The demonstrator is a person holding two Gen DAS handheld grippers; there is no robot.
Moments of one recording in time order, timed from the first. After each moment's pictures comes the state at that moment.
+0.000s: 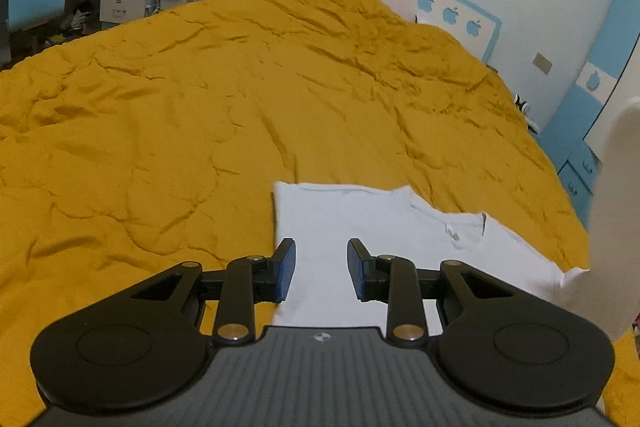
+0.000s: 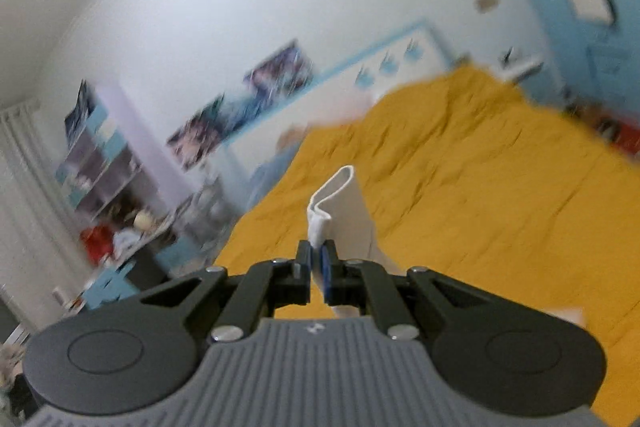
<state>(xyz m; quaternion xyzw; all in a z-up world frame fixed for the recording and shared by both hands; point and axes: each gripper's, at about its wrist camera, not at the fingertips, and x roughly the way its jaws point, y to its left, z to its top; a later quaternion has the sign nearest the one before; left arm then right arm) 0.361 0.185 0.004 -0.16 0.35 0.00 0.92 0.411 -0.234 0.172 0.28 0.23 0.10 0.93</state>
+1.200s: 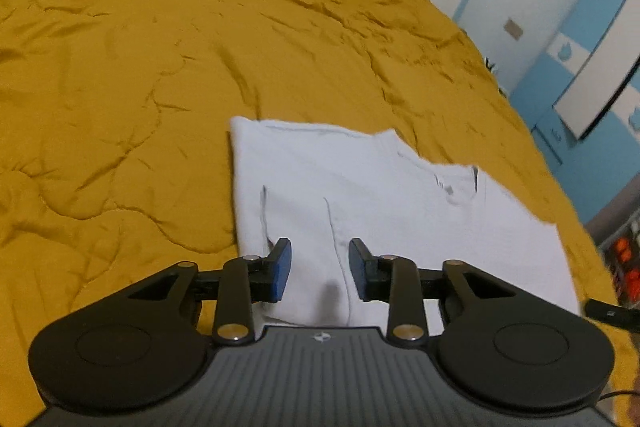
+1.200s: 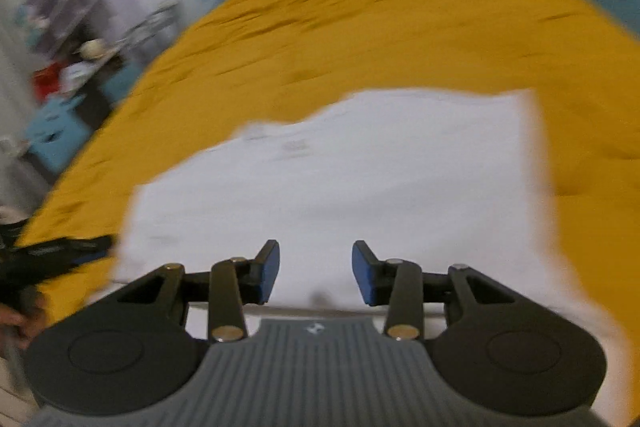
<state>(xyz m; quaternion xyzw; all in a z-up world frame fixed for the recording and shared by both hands) 0.403 0.169 -0.072 -0.16 0.40 -0.08 0.90 0.358 -0.230 -0.065 0.14 0.41 0.06 0.90</state>
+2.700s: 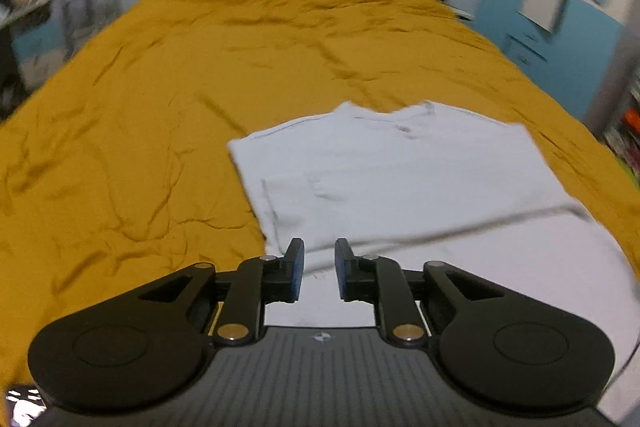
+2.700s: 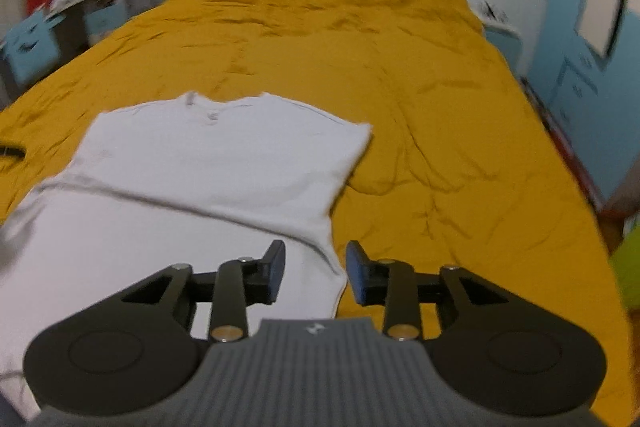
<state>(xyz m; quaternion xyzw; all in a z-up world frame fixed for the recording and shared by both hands) 0.300 0.145 0.026 0.03 0.40 -0.13 0.91 0.229 -0.300 0.030 -0.05 0.40 0.07 0.91</state>
